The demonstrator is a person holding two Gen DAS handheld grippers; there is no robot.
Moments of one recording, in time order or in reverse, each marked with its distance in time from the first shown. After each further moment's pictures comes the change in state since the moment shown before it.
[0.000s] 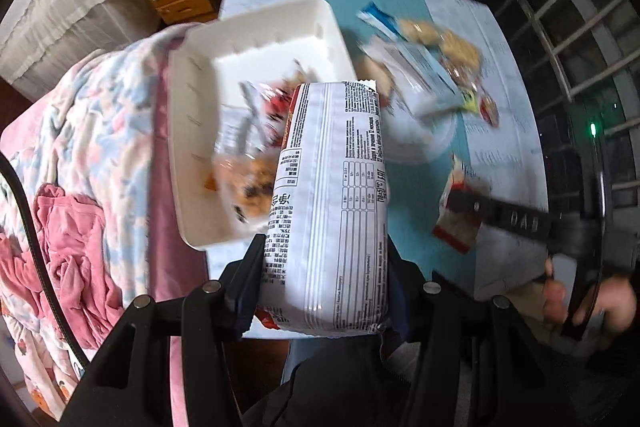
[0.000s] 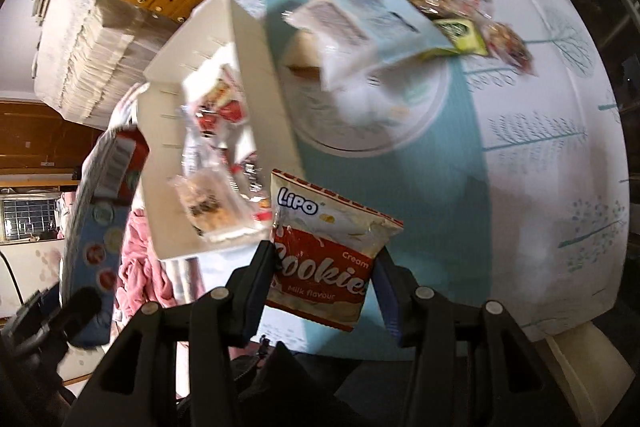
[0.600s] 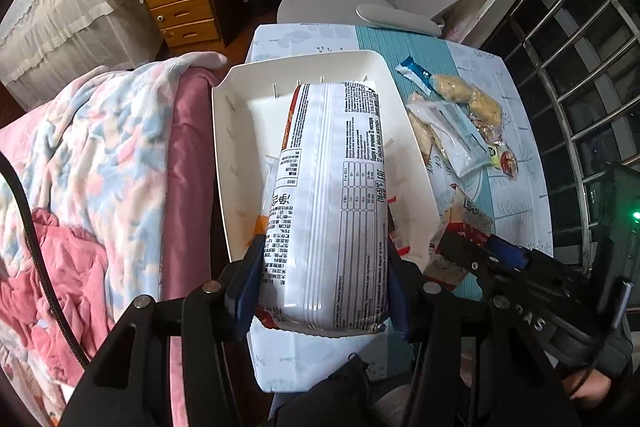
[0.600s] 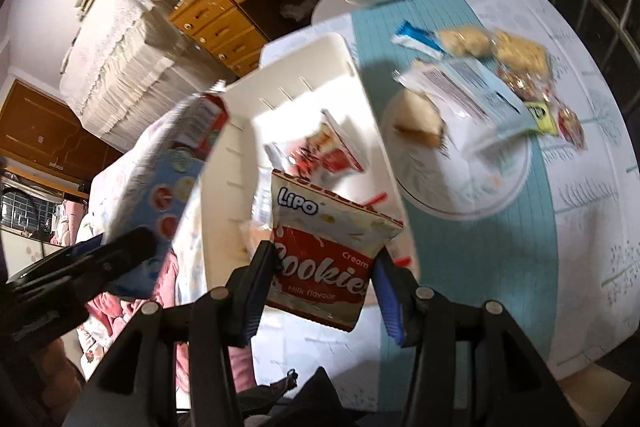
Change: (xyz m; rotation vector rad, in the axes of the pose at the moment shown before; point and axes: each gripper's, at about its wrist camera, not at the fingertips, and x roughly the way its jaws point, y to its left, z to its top) left arm 0.016 0.105 0.039 -0.012 -0.121 -0.080; right arm 0.001 0.108 -0.009 -0.113 -0.256 0.009
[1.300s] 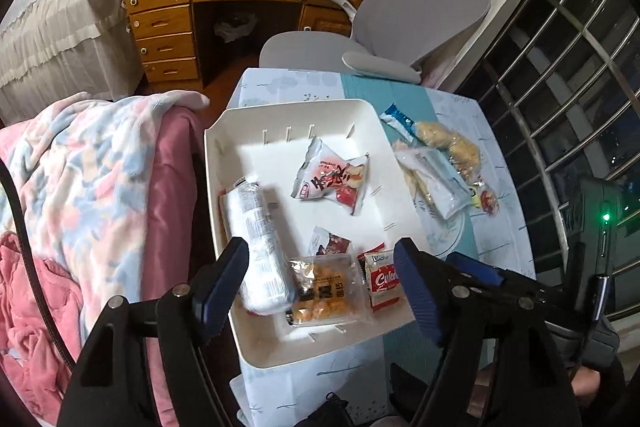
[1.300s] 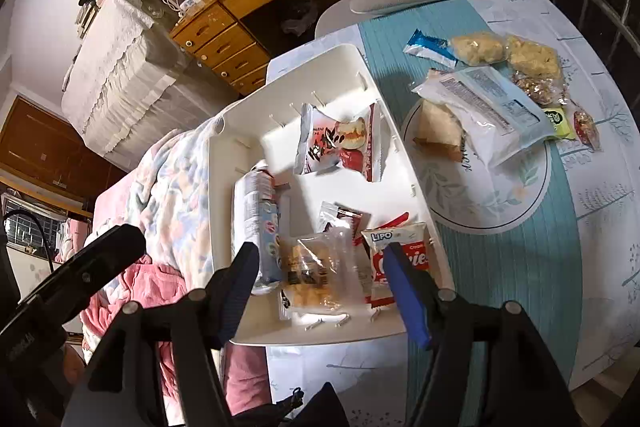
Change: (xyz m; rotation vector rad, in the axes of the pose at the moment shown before) left arm -0.001 0.029 -0.001 -0.002 -0.188 -0.126; right arm 0.010 0.011 0.002 0.048 -0.059 0.015
